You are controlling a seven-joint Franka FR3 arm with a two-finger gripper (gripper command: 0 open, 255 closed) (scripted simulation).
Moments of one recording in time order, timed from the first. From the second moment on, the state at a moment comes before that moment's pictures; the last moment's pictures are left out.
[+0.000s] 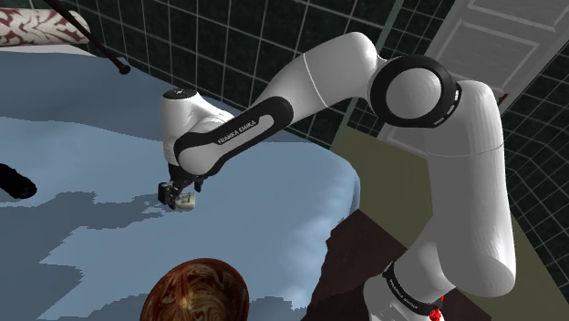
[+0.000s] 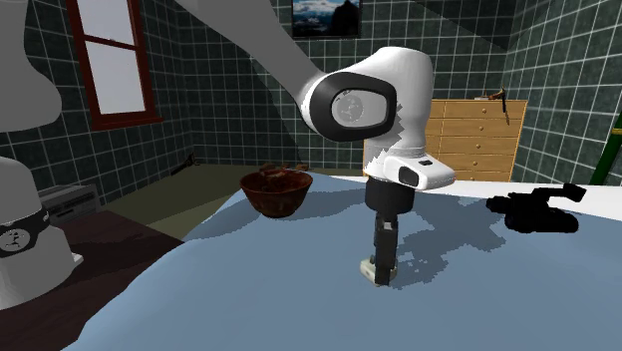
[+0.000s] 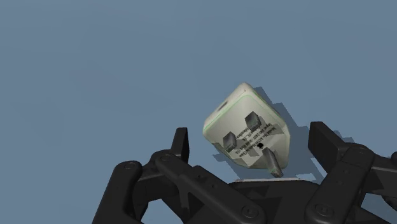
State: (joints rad) arm 0.22 0.66 0.31 -1.73 -0.28 2.32 0.40
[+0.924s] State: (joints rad) arm 0.22 0.63 0.32 -1.73 -0.27 2.30 0.39
